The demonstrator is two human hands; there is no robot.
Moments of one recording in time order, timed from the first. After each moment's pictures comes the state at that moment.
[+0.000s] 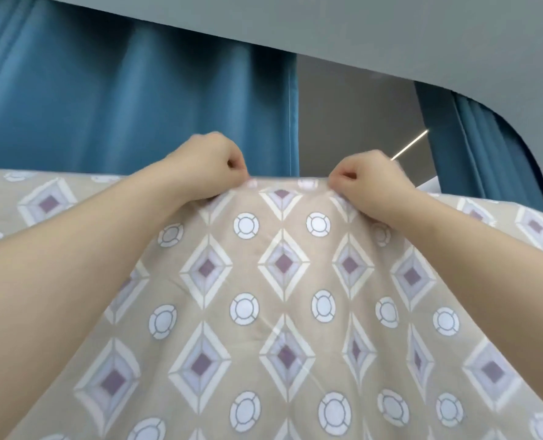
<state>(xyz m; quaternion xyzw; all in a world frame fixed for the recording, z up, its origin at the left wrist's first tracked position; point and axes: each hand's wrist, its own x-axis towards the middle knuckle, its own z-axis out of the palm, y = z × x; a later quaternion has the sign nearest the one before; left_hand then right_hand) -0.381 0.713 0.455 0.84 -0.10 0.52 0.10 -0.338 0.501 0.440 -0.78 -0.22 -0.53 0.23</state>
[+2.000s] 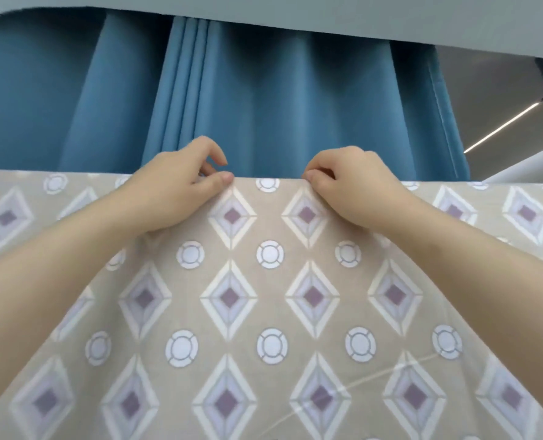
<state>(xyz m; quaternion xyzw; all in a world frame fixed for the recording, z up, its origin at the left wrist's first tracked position) -0.495 1.121 0.403 0.82 -0.09 0.55 0.10 -0.441 0.919 0.410 -0.76 -0.30 -0.54 0.20</state>
